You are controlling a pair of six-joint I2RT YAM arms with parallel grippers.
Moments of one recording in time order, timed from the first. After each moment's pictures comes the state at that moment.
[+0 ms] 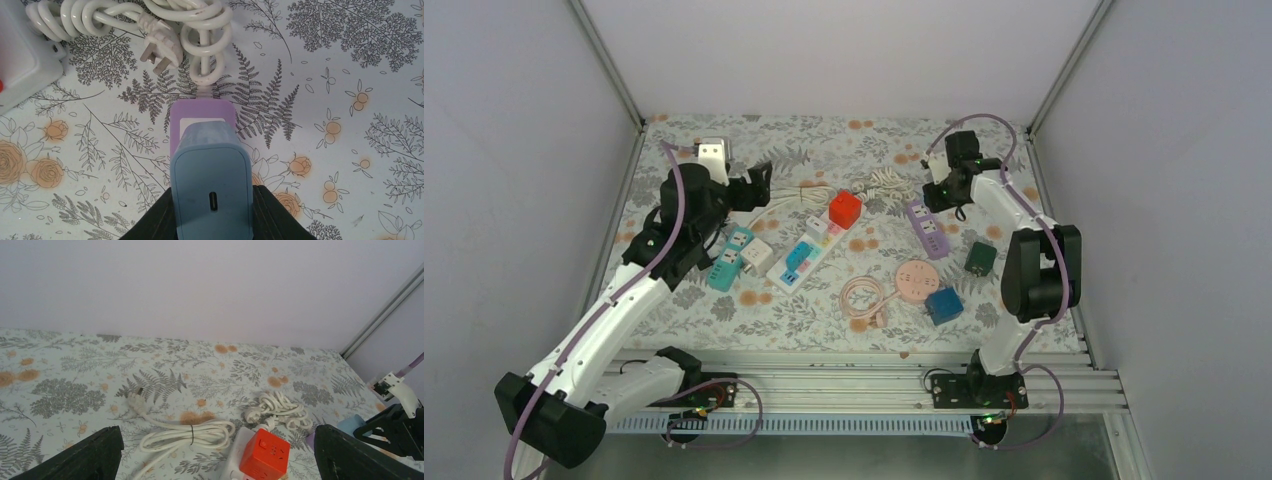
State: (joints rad) left arm -0.43 1.00 0.98 -0.25 -0.10 -0.36; right arm 0.15 1.77 1.38 -0.72 -0.09 -0.21
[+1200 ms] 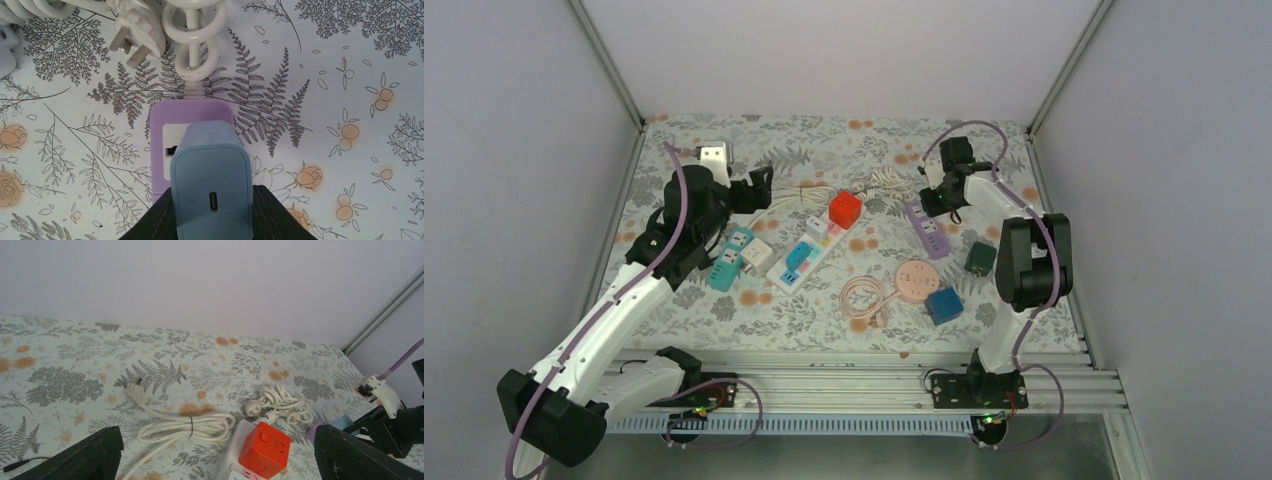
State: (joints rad) left arm -0.43 1.01 0.96 -0.25 -0.09 -0.38; right arm 0.15 1.85 1.36 -0.66 -0.06 -0.22
